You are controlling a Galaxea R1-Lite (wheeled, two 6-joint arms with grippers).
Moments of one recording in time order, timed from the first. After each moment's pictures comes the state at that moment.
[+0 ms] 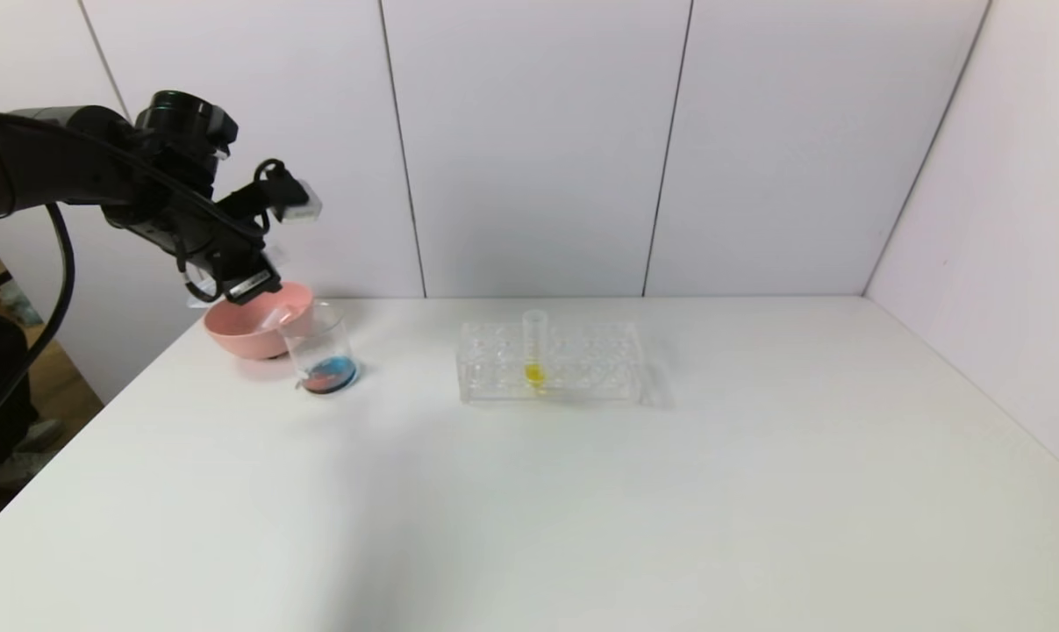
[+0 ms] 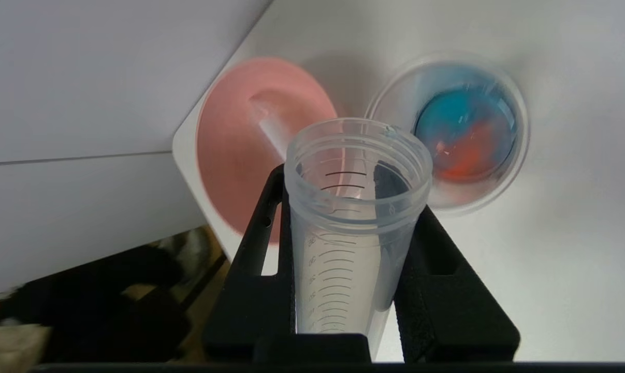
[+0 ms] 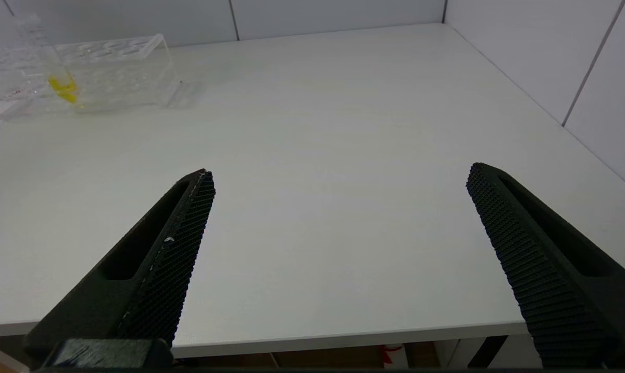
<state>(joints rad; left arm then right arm) 0.00 2.07 -1.99 0.61 -0.01 0.79 0.00 0.00 0.00 0.00 -0.04 0.09</state>
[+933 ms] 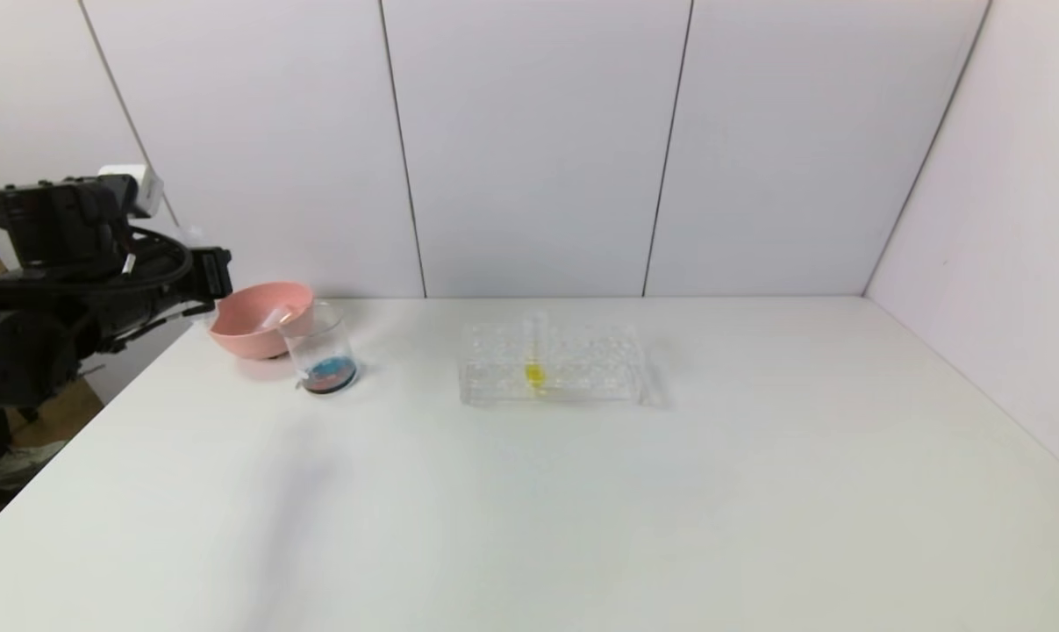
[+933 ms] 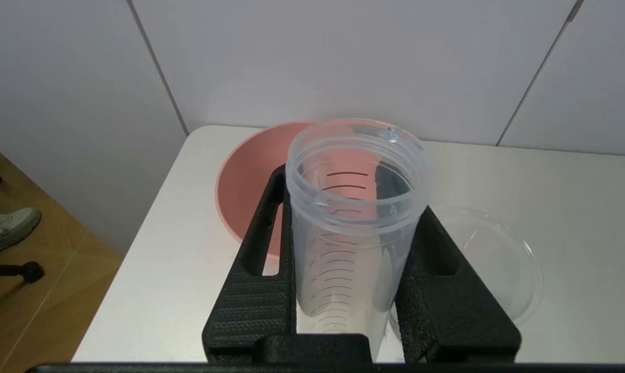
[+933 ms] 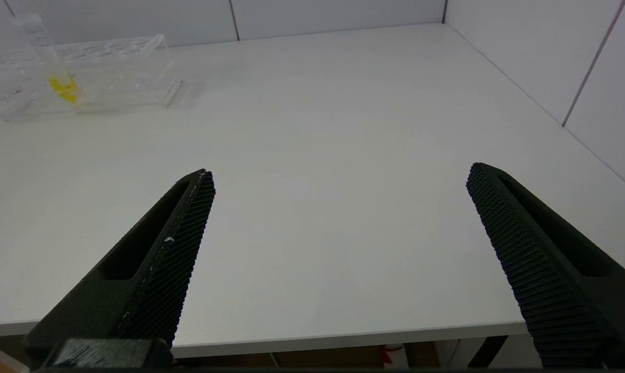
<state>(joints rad) 0.11 1.79 -0.91 -0.78 0.01 -0.01 0.00 0.00 0.00 0.00 -0.04 0.09</state>
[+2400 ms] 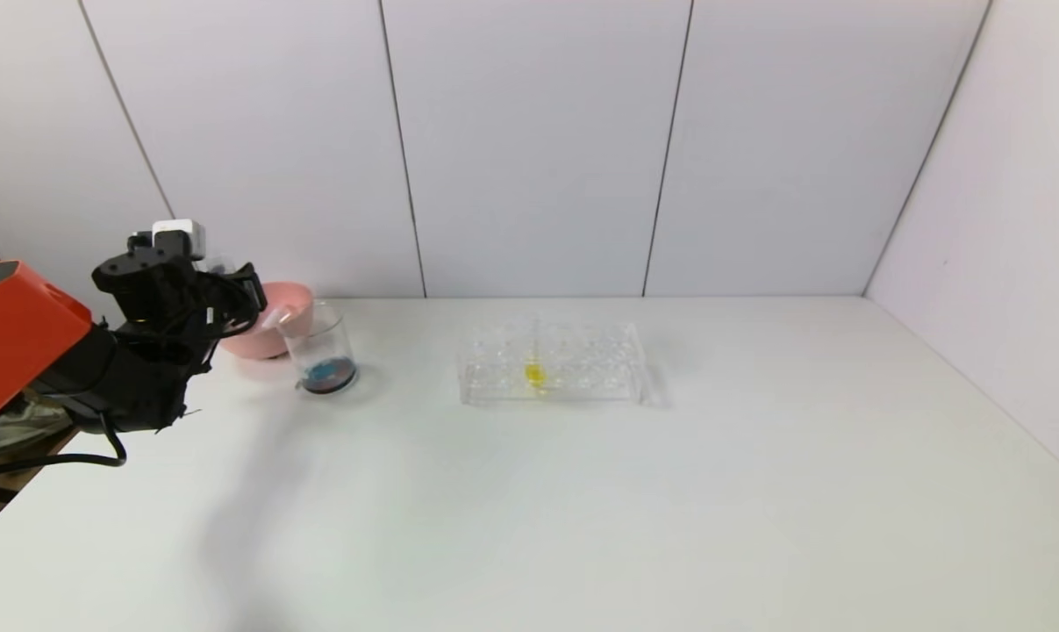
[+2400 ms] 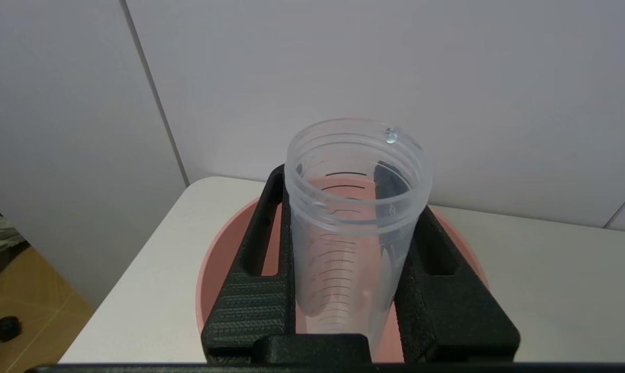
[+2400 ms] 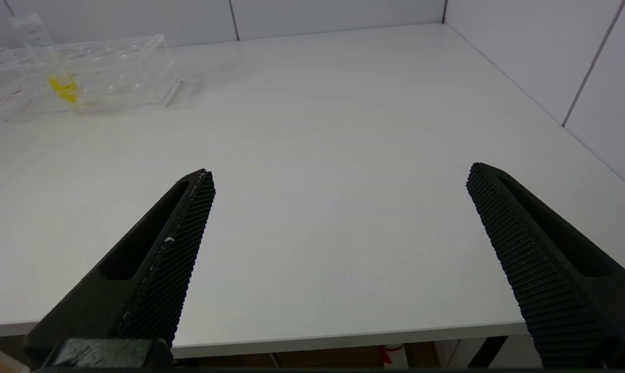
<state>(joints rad) 0.14 2.23 -1.11 -1.20 0.06 -0.02 0.00 0.00 0.00 0.00 -0.04 0.09</state>
